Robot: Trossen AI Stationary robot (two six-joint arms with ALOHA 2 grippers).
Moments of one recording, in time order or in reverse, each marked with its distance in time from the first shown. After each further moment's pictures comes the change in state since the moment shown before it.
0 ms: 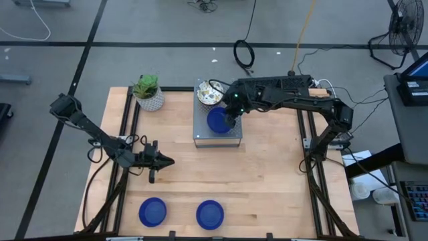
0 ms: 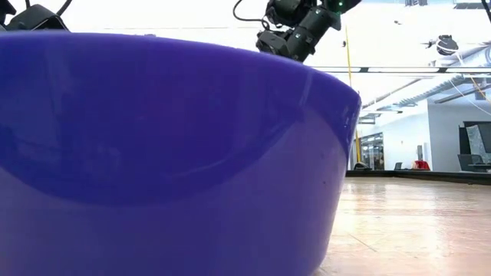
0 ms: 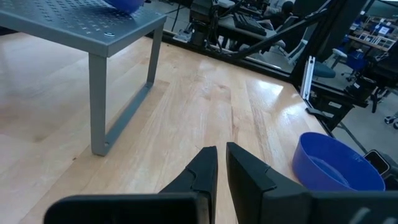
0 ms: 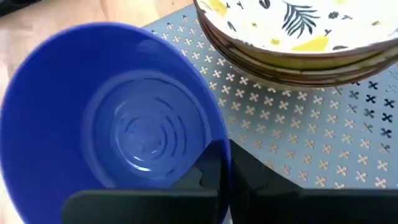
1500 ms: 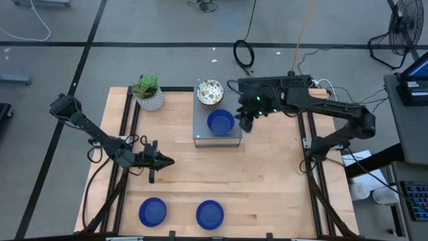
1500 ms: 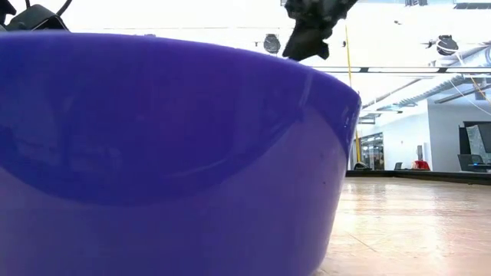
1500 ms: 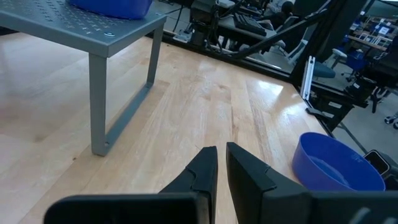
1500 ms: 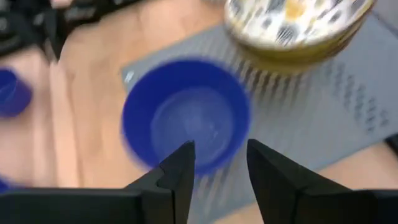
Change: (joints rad) left arm 0.000 0.000 0.000 0.000 0.000 0.000; right arm 0.057 -0.267 -0.066 -0.110 0.001 0.046
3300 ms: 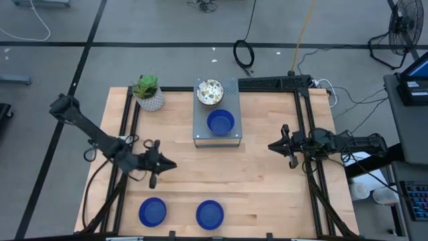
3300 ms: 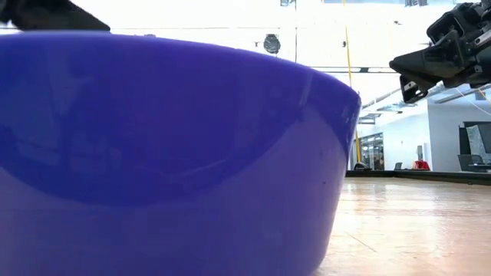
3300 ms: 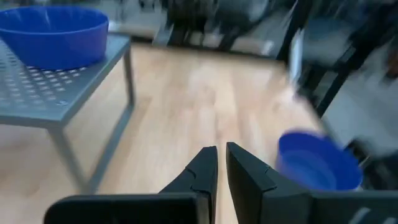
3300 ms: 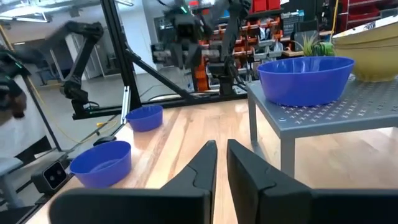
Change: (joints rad) left arm 0.004 0.018 0.348 -0.445 0.058 0.108; right arm 0.330 -1.378 -1.316 0.714 0.004 -0.002
